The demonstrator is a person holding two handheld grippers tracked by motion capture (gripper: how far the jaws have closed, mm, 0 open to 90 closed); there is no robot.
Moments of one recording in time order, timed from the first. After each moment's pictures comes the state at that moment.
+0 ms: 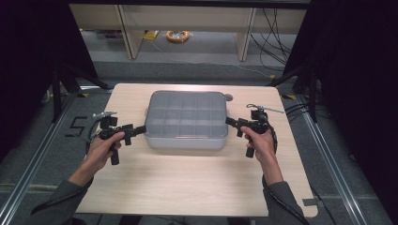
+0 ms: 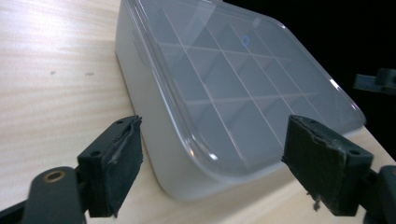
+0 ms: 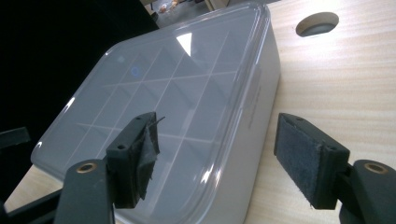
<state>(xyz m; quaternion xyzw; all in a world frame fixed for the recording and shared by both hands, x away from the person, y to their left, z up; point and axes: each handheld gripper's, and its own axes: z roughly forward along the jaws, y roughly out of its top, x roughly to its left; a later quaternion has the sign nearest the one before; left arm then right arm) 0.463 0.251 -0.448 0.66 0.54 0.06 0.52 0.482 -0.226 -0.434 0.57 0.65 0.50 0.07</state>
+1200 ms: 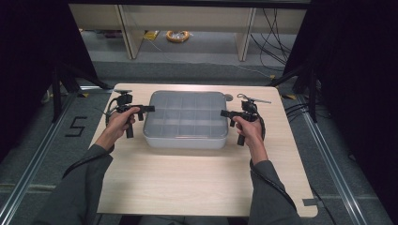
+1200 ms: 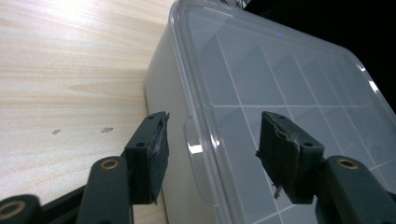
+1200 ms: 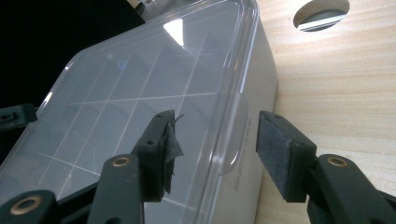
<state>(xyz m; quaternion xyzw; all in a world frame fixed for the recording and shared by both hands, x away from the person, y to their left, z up) 0.563 0.232 -0.461 0.64 0.61 0.03 0.47 0.538 -0.206 -0.455 0.63 0.63 0.46 0.02</state>
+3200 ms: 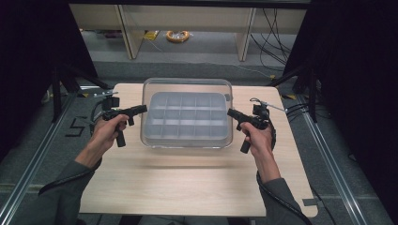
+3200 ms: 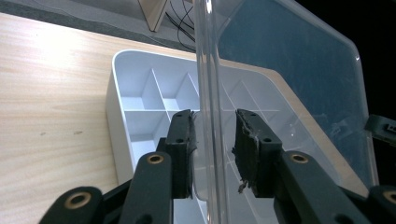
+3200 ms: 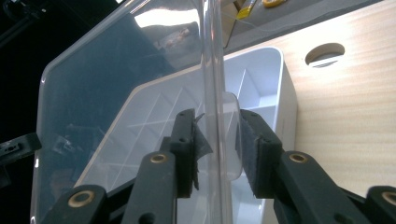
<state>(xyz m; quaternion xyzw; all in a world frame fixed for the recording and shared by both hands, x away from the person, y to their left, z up) 0.476 0.236 -0.399 0.63 0.55 0.08 0.54 0.471 -0.217 -0.410 0.59 0.59 0.55 0.08</state>
